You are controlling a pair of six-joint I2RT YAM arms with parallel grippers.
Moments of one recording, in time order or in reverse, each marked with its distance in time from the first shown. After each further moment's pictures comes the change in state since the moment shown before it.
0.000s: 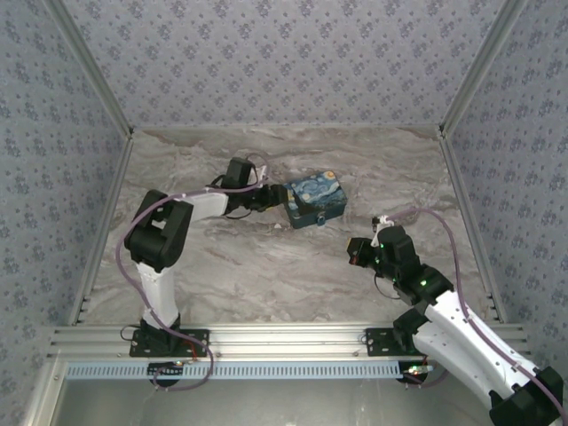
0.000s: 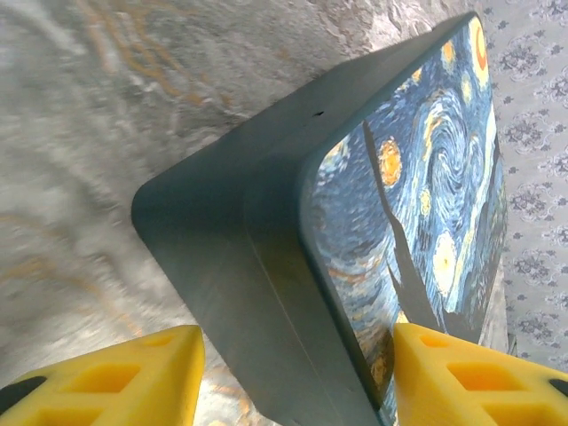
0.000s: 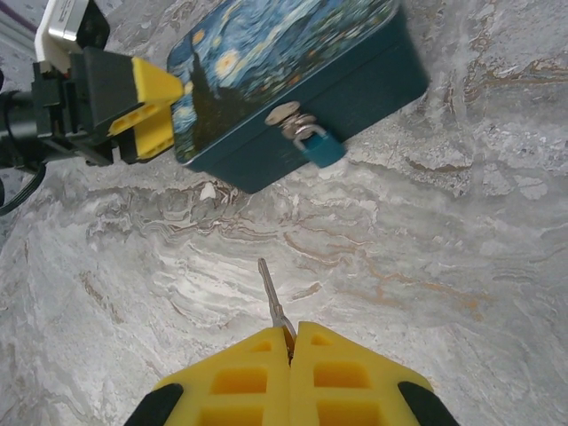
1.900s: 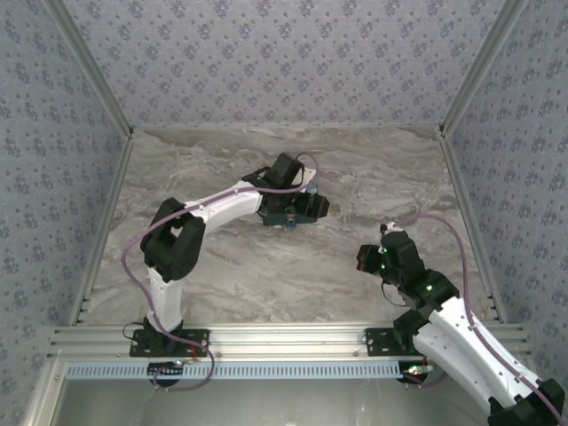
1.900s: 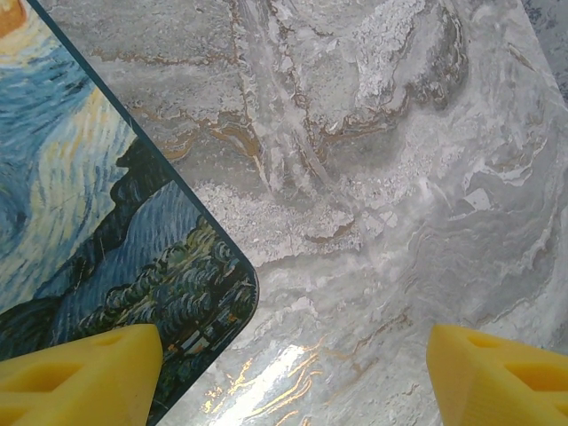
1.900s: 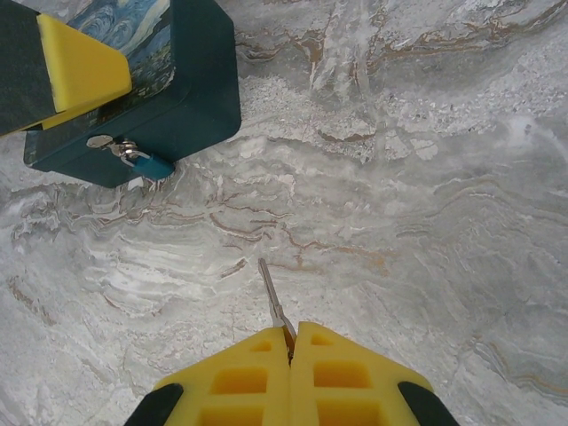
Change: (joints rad) left arm -0.304 0.011 0.339 -0.417 -0.229 0.298; right arm -0.025 -0.067 0.000 -0.171 0.072 0.001
